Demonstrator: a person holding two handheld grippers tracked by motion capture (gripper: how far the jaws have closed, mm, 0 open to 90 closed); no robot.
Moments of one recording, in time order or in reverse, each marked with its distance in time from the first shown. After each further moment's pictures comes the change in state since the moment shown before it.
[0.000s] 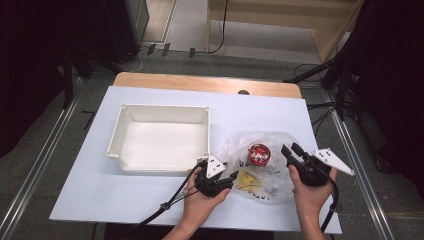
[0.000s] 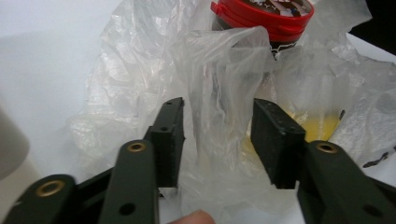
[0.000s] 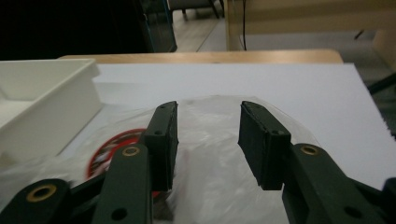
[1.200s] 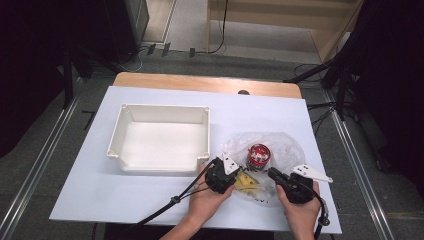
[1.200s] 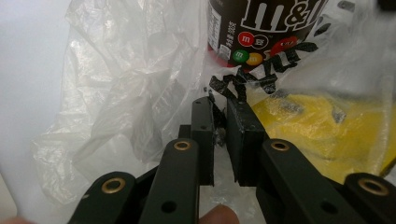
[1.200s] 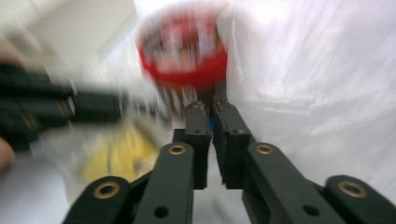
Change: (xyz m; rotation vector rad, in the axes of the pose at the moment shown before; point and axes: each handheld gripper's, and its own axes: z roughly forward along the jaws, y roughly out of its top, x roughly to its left) left arm -0.007 0.008 0.033 0.171 0.062 0.122; right arm 0.022 -0.037 -0.001 0.246 0.113 -0.019
